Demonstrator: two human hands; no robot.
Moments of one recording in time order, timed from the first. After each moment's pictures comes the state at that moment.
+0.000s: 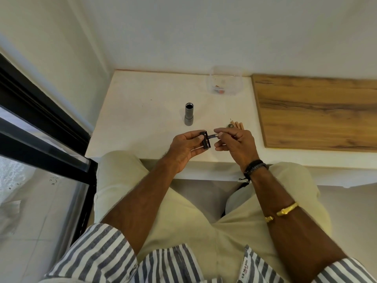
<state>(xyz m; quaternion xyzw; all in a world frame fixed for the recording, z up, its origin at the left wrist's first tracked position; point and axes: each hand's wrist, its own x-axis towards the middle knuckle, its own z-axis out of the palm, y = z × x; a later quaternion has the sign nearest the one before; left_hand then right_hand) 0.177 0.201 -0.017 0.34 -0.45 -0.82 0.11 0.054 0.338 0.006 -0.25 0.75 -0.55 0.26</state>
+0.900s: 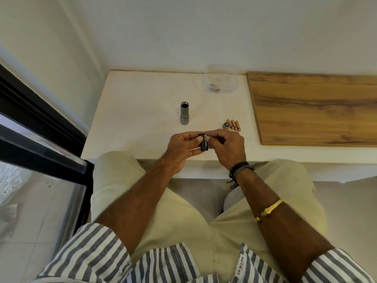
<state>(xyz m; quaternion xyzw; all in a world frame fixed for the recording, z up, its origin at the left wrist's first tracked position) 0.181 0.207 -0.016 0.32 -0.52 -0.78 0.12 0.075 0.331 -0.004 -0.32 0.80 -0.50 0.14</state>
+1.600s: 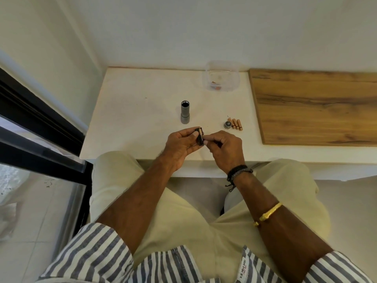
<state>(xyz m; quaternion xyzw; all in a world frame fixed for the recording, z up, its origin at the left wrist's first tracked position) 0.174 0.196 -0.019 0.35 -0.44 -0.82 0.13 0.079 0.327 -0.015 -0.36 0.81 -0.45 0.10</state>
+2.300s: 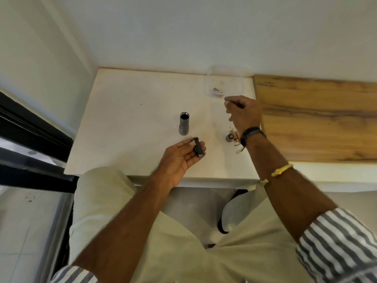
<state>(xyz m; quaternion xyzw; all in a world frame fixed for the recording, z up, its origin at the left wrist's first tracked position) 0.162 0.184 -0.023 0.36 -0.27 -0.88 0.13 -0.050 0.248 0.001 -0.15 0.80 -0.57 0.14</state>
